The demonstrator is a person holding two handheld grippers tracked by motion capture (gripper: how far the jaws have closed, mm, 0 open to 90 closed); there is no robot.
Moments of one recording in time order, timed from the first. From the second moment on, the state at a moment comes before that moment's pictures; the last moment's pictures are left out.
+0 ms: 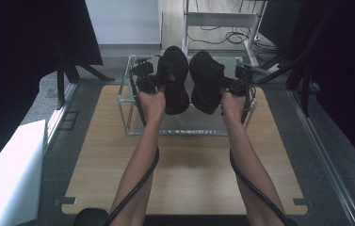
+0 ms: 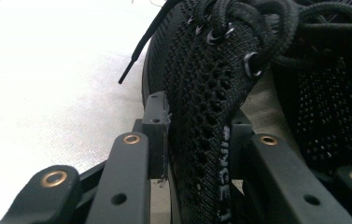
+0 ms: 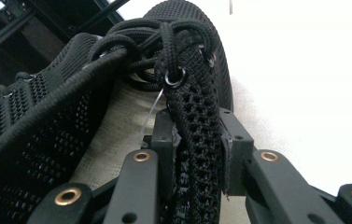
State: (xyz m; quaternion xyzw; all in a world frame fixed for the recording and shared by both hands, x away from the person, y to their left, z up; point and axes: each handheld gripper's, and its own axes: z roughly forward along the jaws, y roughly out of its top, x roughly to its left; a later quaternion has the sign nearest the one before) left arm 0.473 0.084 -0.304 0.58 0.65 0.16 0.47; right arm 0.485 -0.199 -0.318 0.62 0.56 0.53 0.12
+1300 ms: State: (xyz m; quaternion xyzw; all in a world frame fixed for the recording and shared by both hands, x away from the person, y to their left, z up) left arm 0.416 0.132 -0.313 0.59 0.51 0.07 0.62; right arm 0.447 -0.241 -0.331 0.48 0.58 0.66 0.02
